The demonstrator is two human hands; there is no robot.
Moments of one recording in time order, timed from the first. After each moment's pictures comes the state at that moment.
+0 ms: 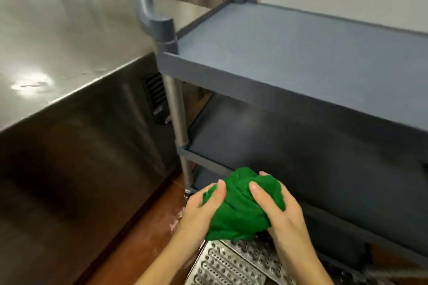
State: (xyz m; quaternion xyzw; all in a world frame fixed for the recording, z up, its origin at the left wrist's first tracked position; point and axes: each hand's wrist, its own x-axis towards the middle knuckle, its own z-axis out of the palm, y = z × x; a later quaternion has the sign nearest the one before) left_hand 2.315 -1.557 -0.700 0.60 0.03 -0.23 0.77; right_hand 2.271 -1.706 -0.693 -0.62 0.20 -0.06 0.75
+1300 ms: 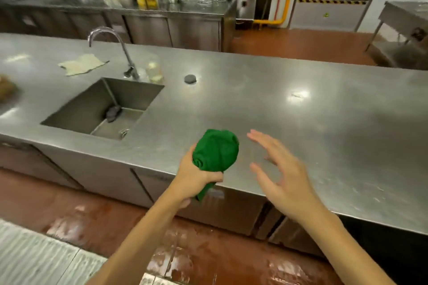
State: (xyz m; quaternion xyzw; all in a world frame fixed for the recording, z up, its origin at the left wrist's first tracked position) left_hand 1.891 -0.986 -0.286 0.61 0.41 0.29 0.62; right_hand 2.055 -1.122 -0.248 -0.65 -0.61 0.10 0.45
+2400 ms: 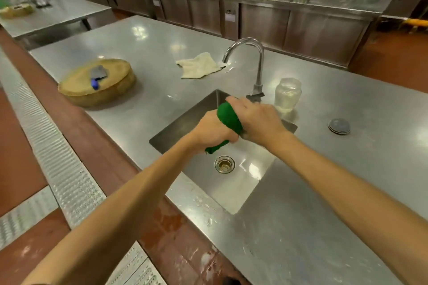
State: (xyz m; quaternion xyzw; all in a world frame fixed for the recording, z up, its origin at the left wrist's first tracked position) left_hand 1.680 -0.408 -0.241 0.67 0.56 0.23 0.44; right_hand 1.839 -0.400 -0.260 -0.51 -0.84 -0.14 0.14
